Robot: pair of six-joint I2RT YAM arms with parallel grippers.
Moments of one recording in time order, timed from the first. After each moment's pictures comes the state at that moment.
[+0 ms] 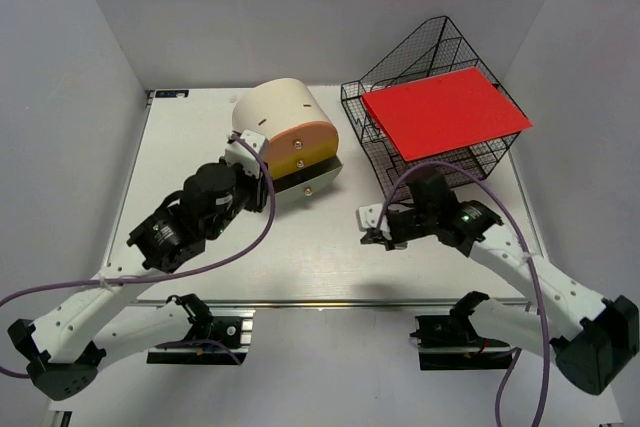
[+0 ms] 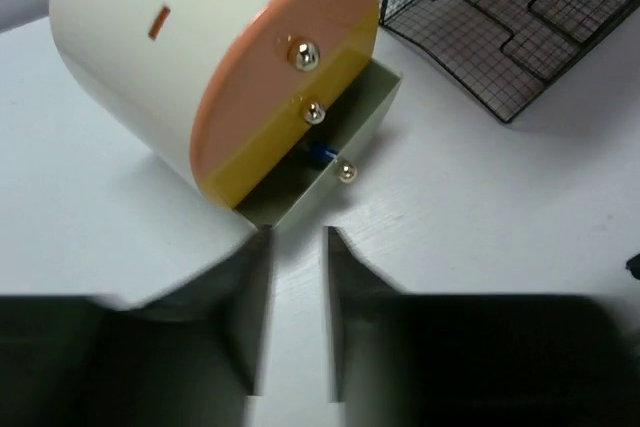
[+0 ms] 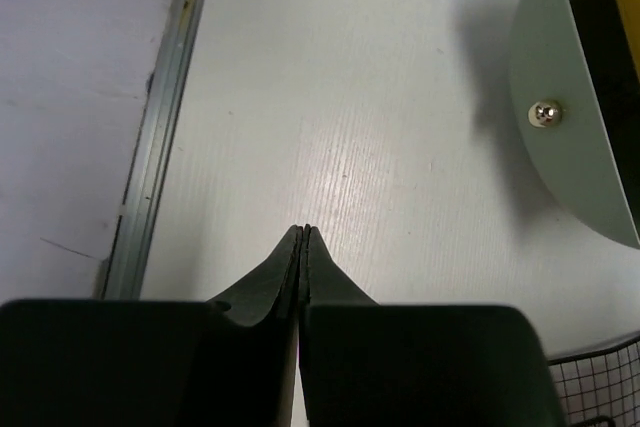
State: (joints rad) left arm -0.83 0.90 1.09 -0.53 -0.38 -0.08; right arm 0.63 0.95 0.80 -0.63 -0.81 -0.92
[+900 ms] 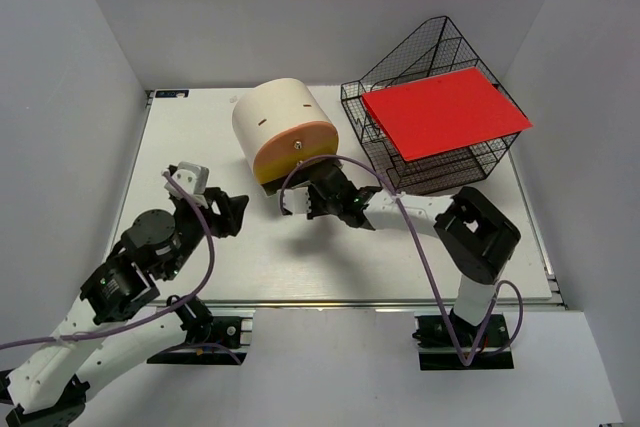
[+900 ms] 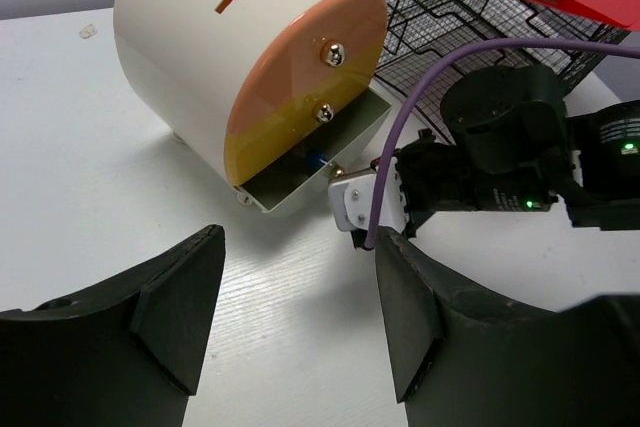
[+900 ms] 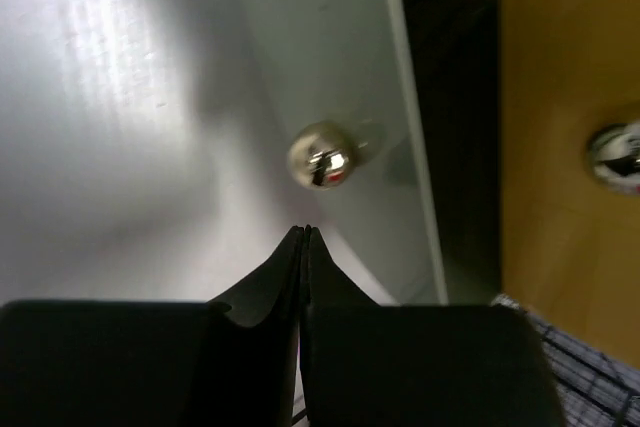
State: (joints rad) left arm -0.83 0.51 0.91 -0.56 -0.42 -0.21; right arm 0.93 1.78 1.07 -0.05 0.10 -0.97
